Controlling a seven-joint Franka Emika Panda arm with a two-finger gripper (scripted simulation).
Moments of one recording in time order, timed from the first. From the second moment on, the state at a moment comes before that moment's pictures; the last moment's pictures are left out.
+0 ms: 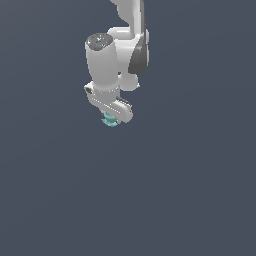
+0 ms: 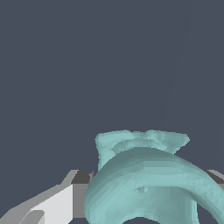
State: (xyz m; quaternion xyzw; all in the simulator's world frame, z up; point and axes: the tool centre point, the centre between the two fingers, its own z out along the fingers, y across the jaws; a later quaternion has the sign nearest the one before) arm -0.079 -0.072 0.201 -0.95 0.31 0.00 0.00
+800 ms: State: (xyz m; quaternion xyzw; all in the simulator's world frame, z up) arm -0.110 -0.061 0.359 -0.95 0.31 0.00 0.00
